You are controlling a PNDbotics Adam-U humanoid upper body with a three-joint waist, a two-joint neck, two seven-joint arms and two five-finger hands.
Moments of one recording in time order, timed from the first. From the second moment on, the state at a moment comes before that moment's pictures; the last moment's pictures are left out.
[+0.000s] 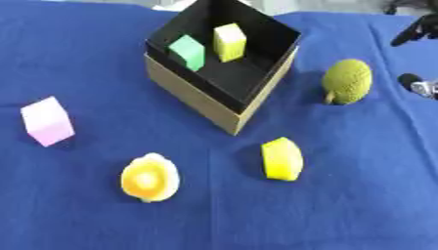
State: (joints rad) left arm -0.31 0.34 0.14 -1.98 -0.07 -0.12 0.50; right arm -0.38 -1.16 0.02 -1.82 0.35 0.16 0.39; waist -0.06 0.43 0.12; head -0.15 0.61
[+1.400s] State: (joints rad) left arm -0.33 0.34 0.13 -1.98 -0.05 -0.13 0.49; right arm -0.55 -1.04 0.14 -1.53 0.50 0.09 0.49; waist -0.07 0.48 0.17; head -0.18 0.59
